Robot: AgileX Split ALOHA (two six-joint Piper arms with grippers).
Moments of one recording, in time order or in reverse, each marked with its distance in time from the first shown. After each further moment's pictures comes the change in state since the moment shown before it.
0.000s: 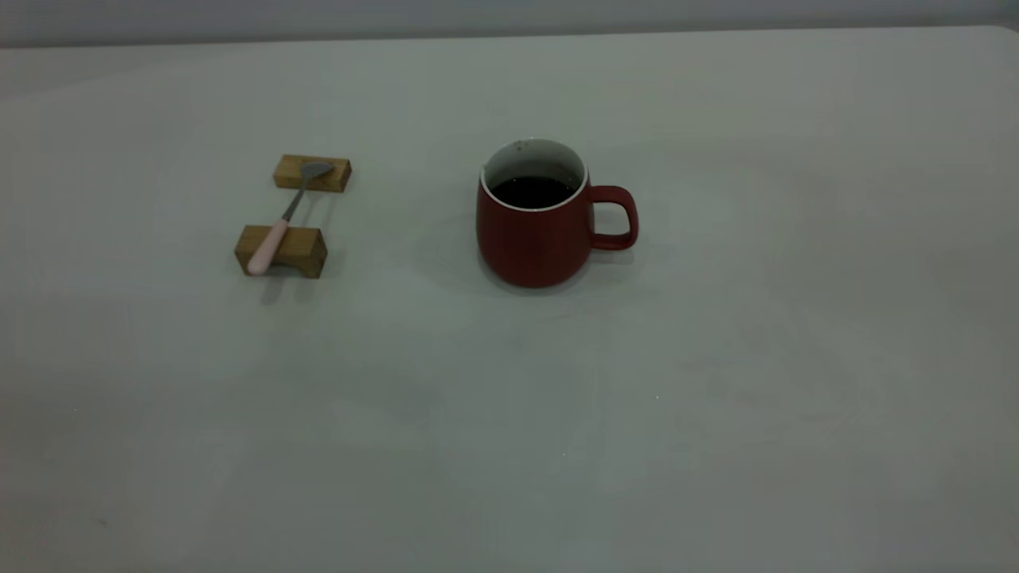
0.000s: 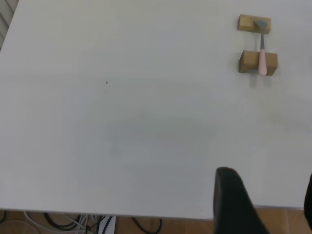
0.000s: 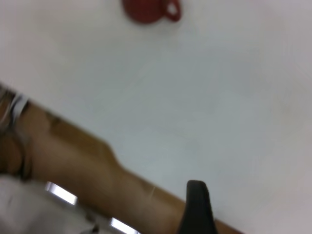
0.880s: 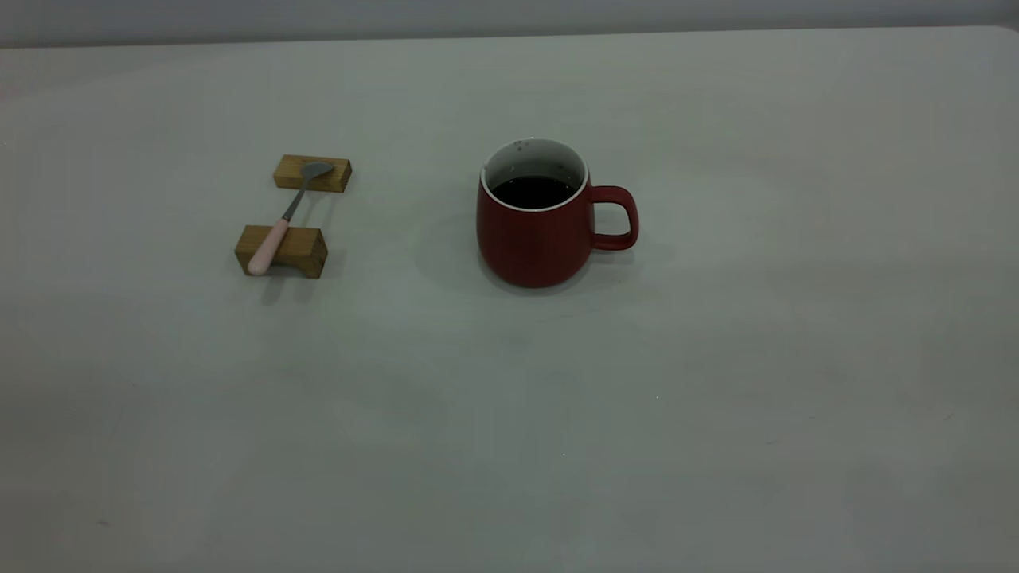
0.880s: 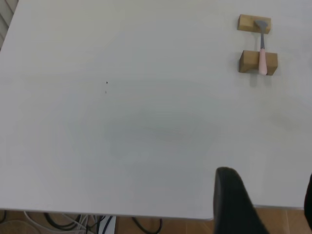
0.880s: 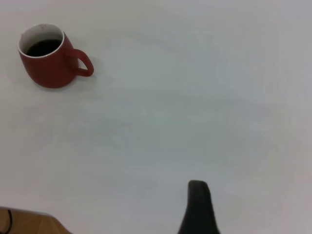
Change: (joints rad) left arm 0.000 0.000 0.000 0.000 0.000 0.000; right arm -0.251 -0.453 0.302 -0.040 -0.080 0.075
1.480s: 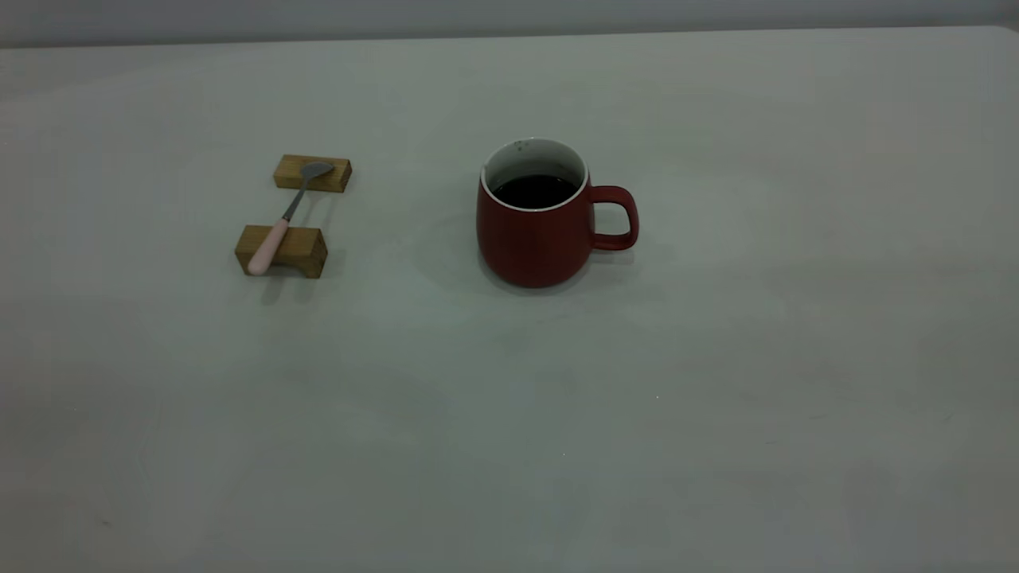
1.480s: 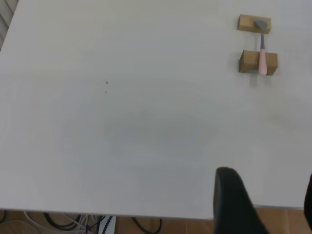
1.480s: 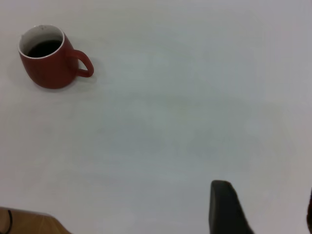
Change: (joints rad) left arm 0.000 0.000 0.000 0.000 0.000 0.000; right arm 0.000 0.000 0.000 0.000 -0.001 0.001
